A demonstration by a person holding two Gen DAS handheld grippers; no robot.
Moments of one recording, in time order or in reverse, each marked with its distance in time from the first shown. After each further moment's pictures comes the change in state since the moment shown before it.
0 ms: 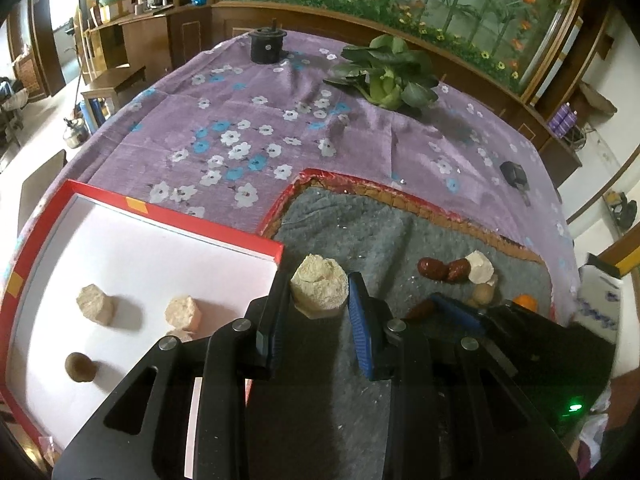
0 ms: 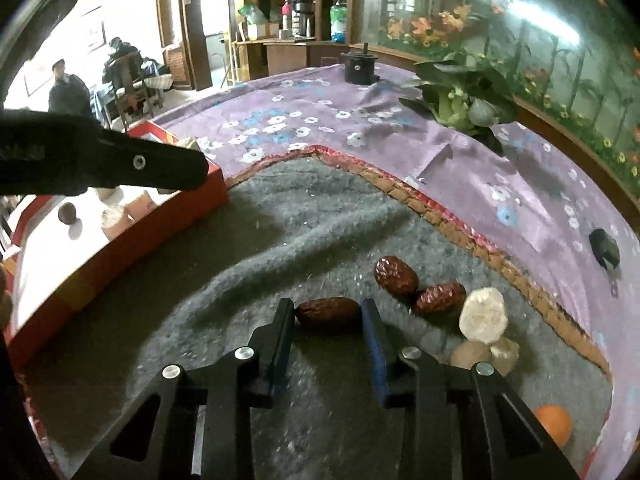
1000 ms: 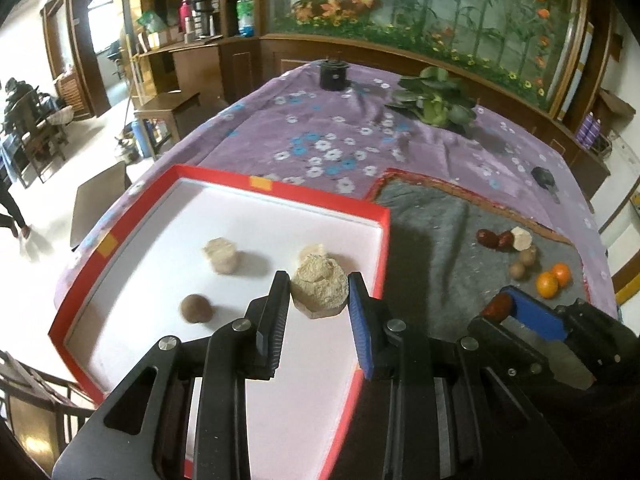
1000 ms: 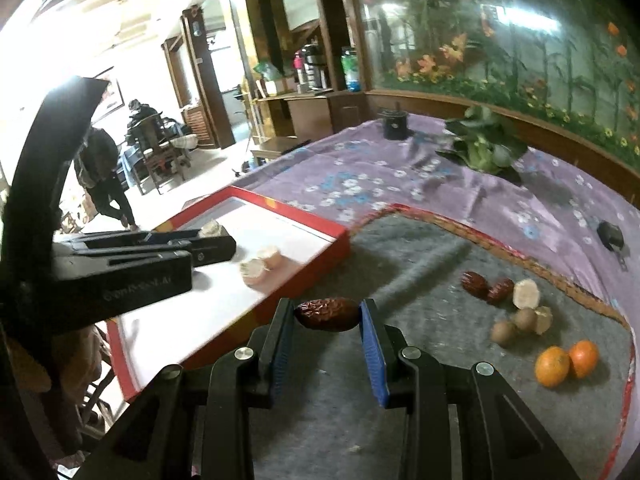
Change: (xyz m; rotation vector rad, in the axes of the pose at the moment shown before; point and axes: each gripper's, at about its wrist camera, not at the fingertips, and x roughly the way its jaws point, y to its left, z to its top) left arm -0.060 0.055 -0.060 -0.013 -0.127 0.162; right arm -0.076 0.076 -0.002 0.090 -0.180 0.136
